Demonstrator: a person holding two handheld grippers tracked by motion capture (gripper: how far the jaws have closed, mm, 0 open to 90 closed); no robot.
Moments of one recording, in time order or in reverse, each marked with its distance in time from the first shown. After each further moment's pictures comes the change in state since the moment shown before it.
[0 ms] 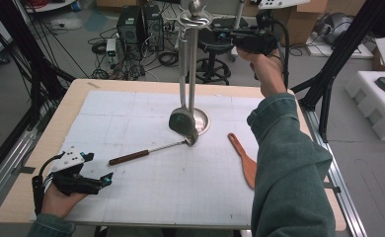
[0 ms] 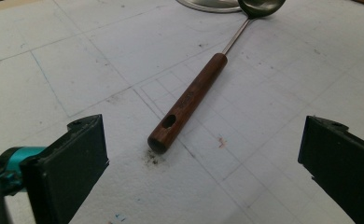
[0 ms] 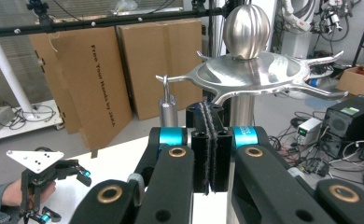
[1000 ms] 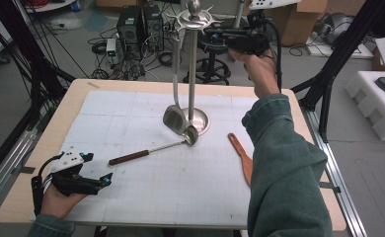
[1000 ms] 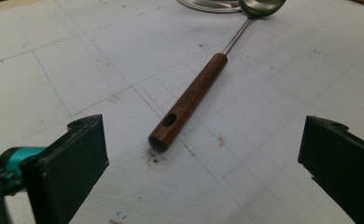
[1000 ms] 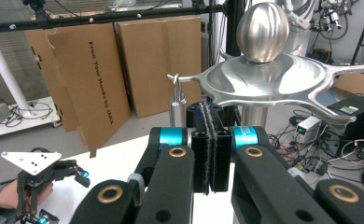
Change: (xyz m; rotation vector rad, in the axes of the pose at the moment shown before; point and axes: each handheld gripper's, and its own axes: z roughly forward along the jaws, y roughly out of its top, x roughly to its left) left arm -0.001 0.000 -0.001 -0.001 0.001 0.000; right arm 0.010 0.002 0.015 0.021 -0.009 -0.008
